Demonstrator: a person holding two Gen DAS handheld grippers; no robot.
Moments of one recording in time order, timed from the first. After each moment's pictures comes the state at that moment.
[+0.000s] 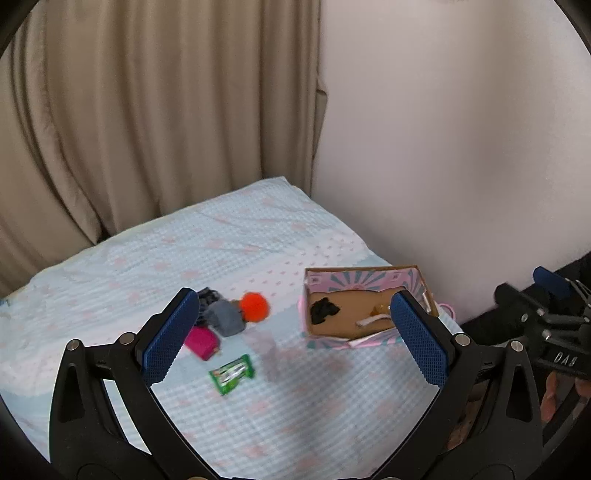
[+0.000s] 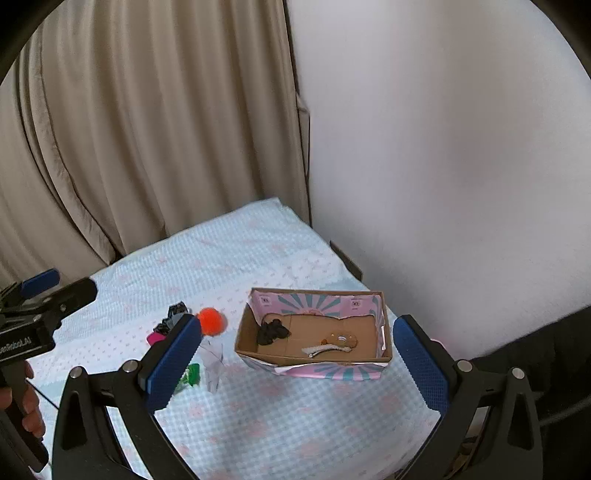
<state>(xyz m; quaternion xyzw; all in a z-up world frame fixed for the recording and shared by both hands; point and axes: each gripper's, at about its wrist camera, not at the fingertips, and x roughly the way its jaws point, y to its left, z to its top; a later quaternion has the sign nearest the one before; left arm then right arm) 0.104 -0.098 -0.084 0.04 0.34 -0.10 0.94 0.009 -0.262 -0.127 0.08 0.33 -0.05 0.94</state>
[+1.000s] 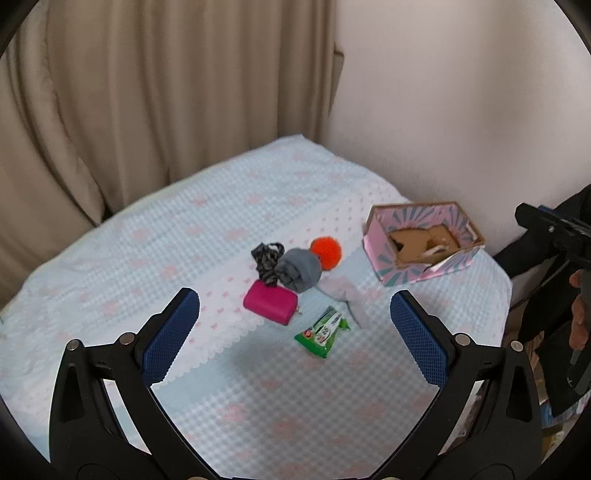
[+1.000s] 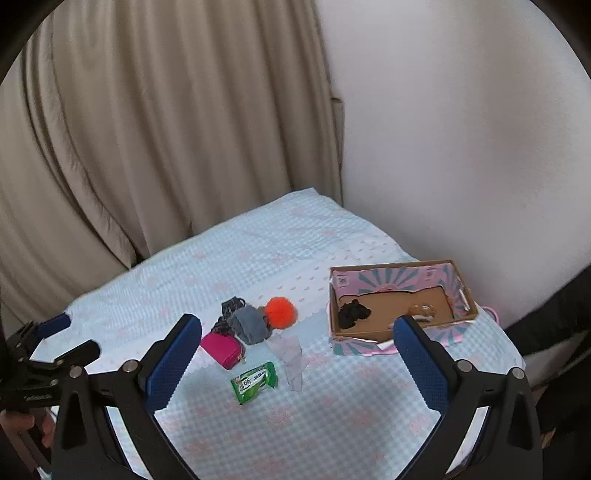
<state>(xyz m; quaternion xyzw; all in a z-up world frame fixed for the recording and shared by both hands) 0.141 0.121 -0.181 0.07 0.39 -0.16 0.90 0.041 -0.084 -0.175 0.11 0.33 -0.05 0.94</state>
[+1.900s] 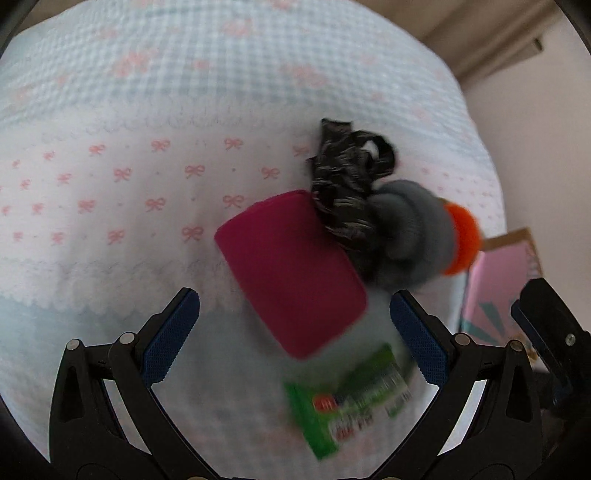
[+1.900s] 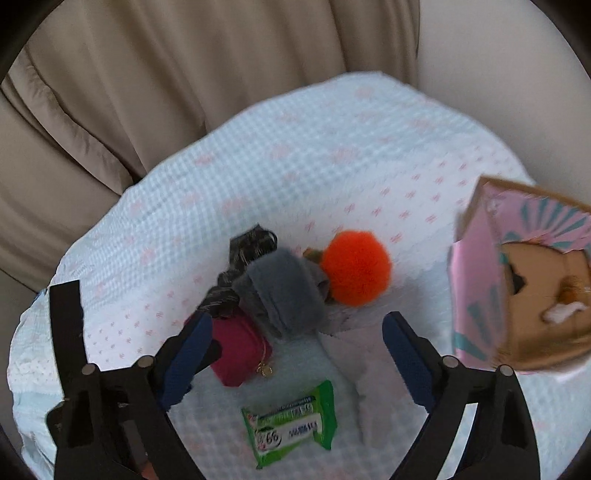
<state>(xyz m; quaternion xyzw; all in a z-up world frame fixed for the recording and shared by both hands) 0.322 0.142 -0.480 -0.21 0.57 0.00 0.80 0.266 -0.031 -0.397 0.14 0.48 0.06 0.86</state>
